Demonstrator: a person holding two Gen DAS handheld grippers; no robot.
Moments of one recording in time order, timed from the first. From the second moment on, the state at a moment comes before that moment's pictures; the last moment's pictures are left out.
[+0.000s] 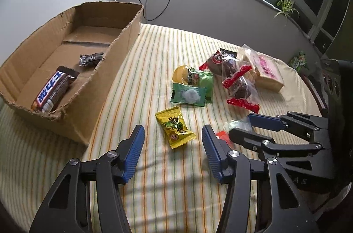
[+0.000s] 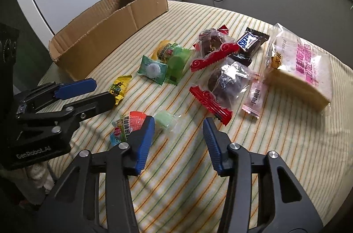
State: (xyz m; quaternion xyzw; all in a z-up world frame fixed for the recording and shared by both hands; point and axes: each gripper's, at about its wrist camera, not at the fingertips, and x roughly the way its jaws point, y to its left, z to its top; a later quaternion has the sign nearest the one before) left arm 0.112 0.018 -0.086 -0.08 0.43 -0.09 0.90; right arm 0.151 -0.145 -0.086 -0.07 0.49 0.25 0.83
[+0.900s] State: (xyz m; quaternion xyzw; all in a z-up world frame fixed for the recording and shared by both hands) left arm 0.116 0.007 -0.084 -0.05 0.42 -0.09 0.90; right arm 0.151 -0.151 -0.077 -0.09 0.48 0.24 0.84
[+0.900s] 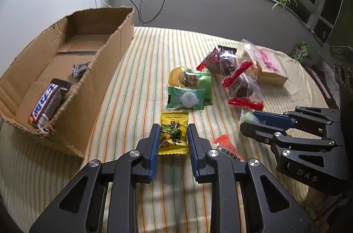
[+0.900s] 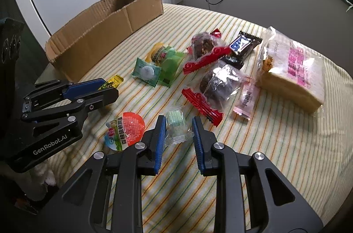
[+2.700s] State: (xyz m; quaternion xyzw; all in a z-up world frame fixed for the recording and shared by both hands) left arm 0.140 0.161 -0.044 -0.10 0.36 0.01 0.93; right arm 0.233 0.049 -0.034 -0.15 0.43 0.34 0.82
